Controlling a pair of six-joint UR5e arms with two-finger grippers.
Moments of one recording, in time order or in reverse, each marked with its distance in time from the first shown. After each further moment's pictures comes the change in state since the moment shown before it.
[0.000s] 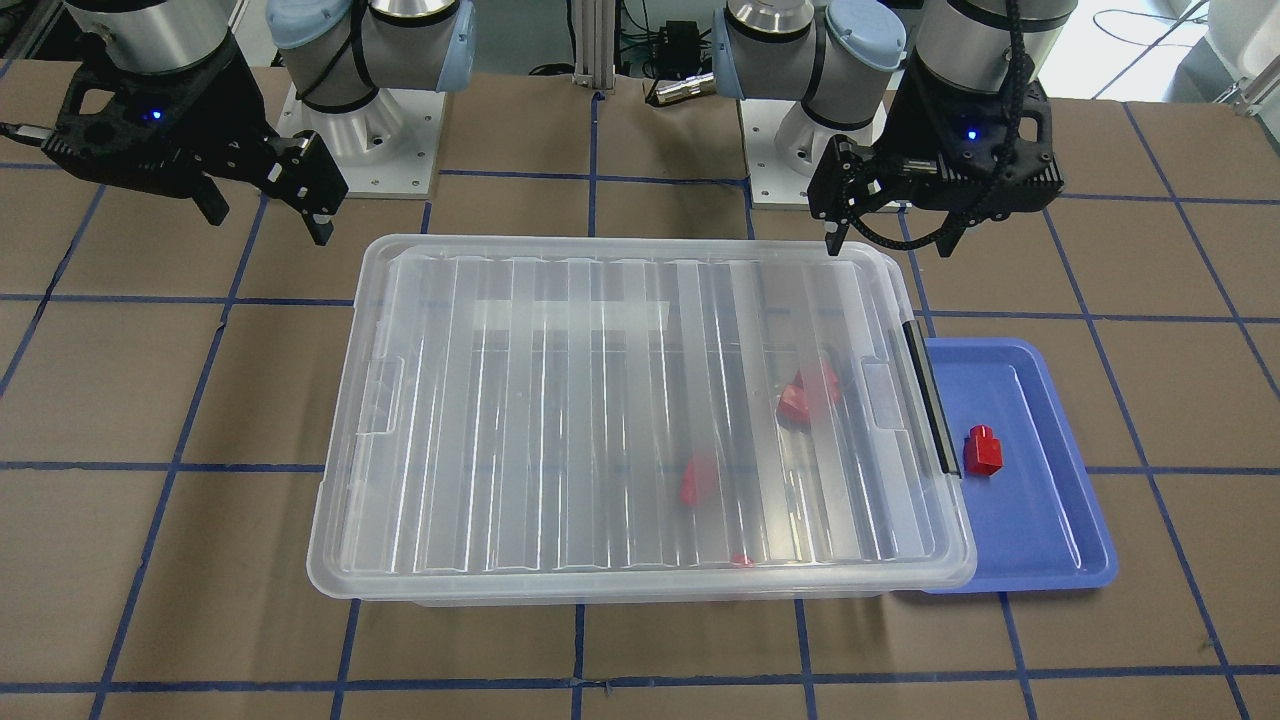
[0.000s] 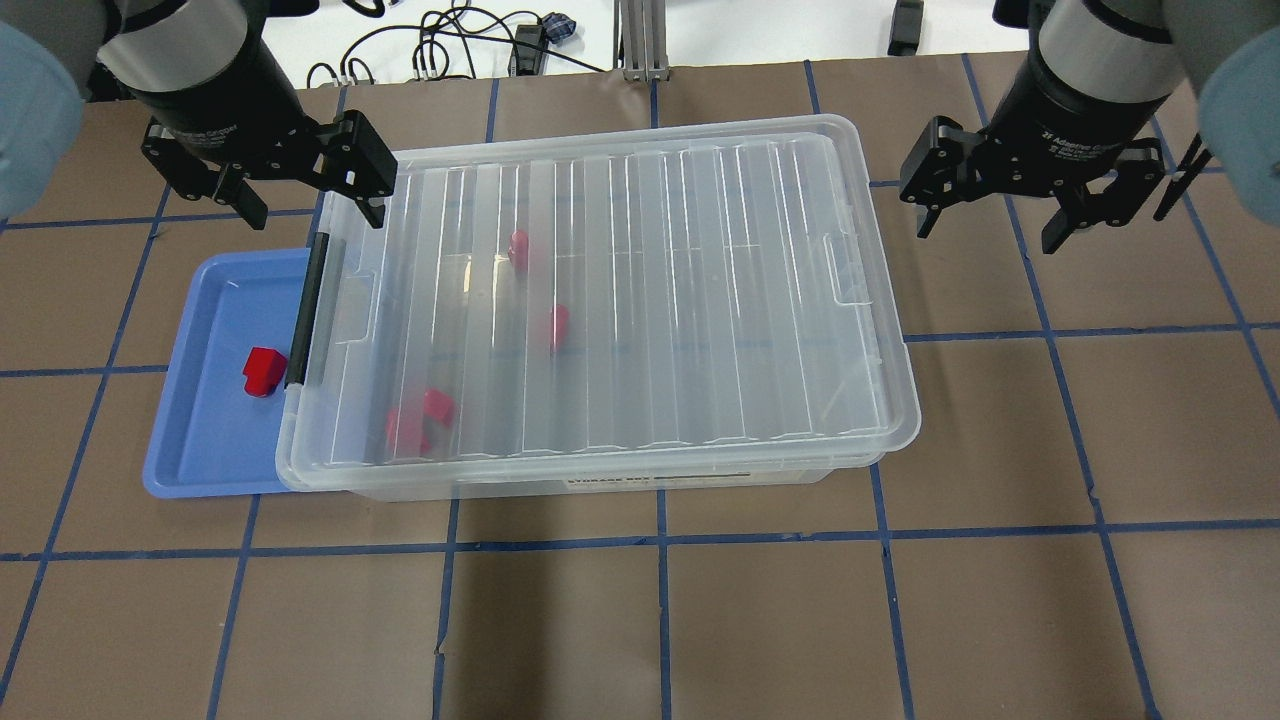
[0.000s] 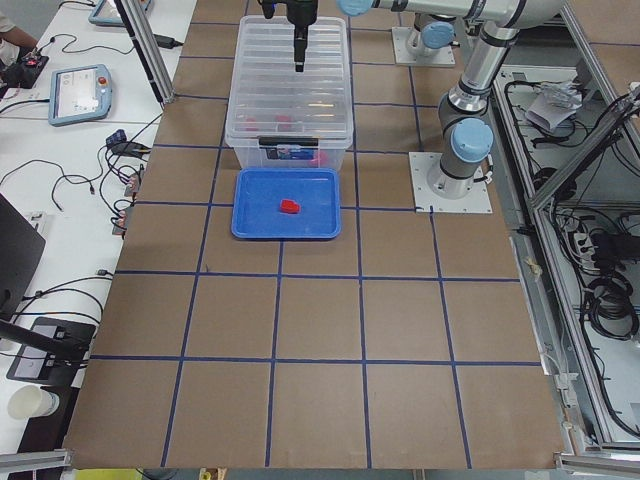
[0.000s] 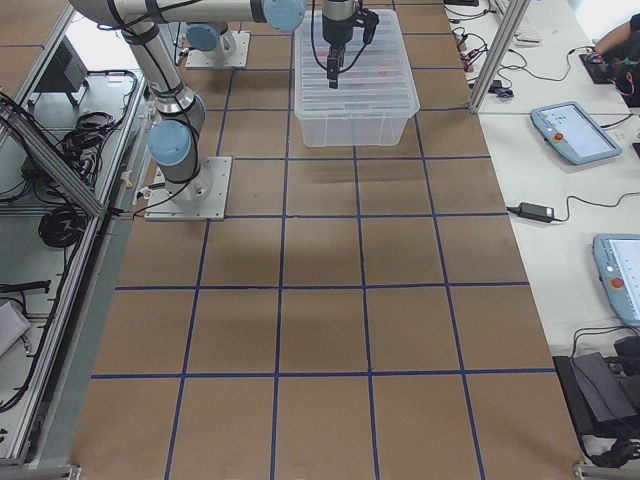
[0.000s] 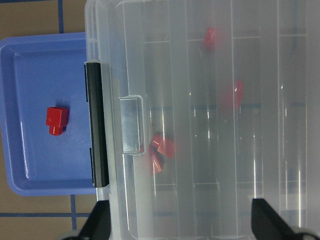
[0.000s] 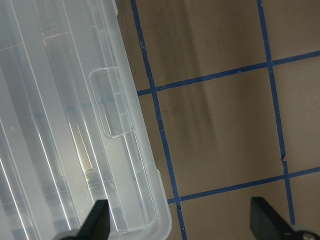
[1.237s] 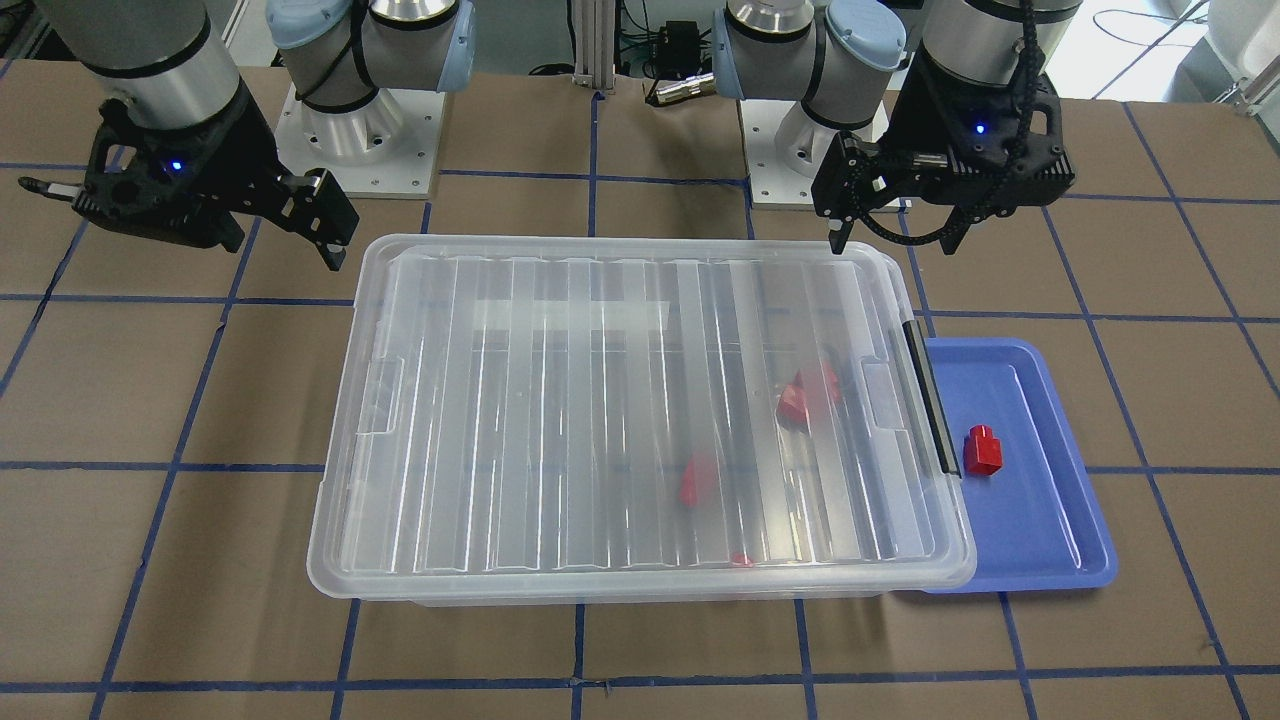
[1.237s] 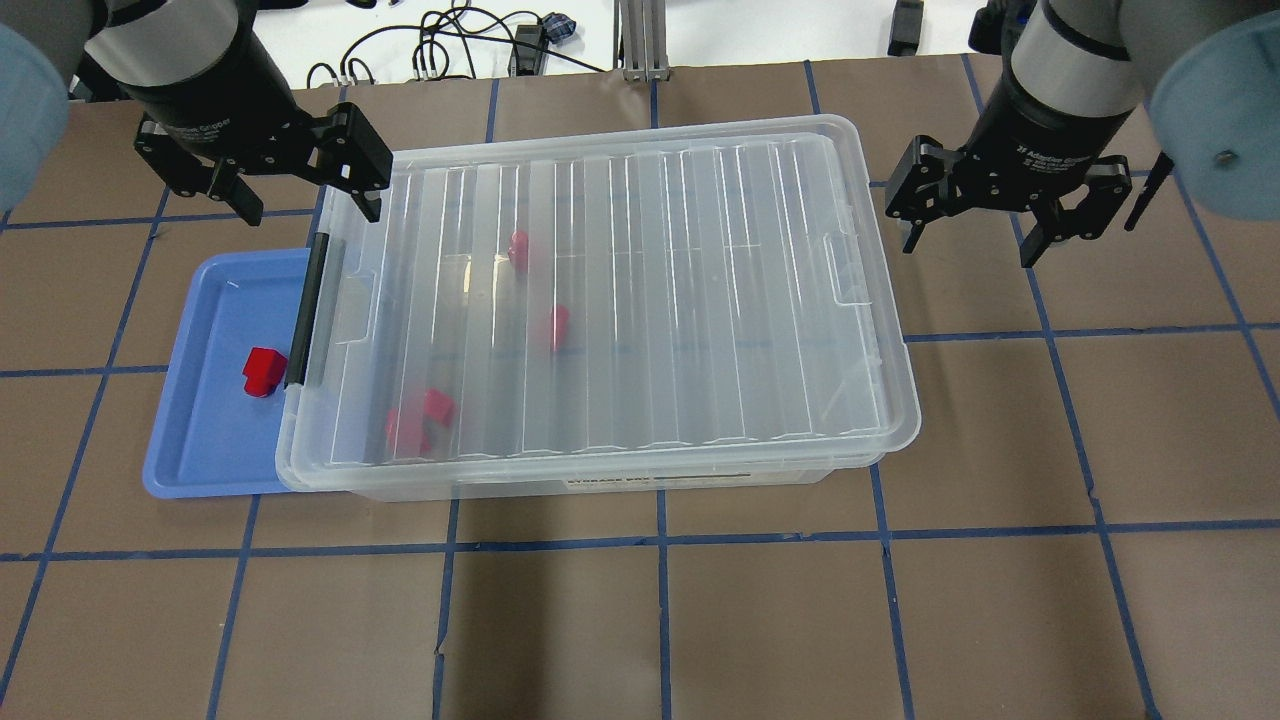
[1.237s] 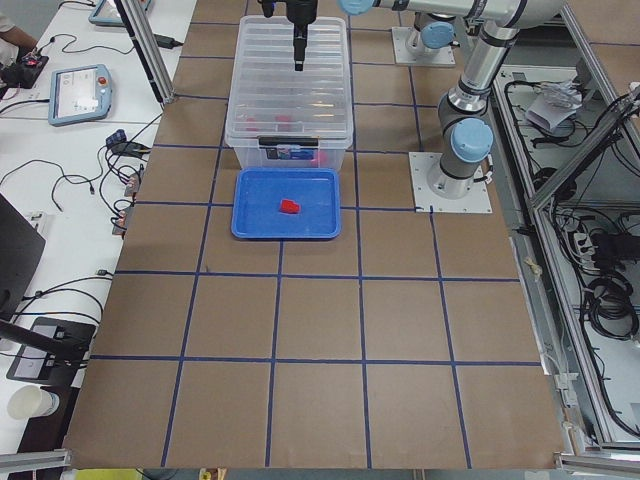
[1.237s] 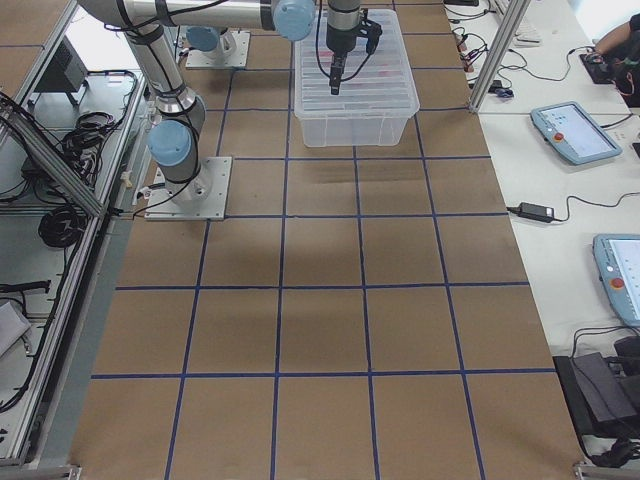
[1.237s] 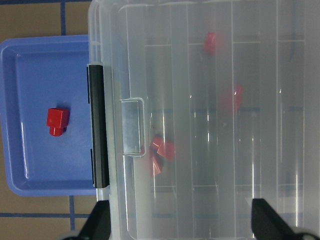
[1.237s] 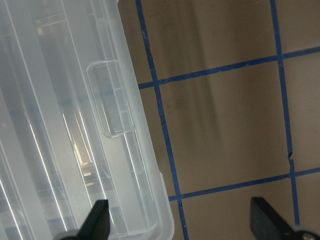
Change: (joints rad) left arm 0.006 0.003 0.005 0.001 -0.006 -0.012; right arm -0.002 0.074 0.011 -0.008 0.012 -0.010
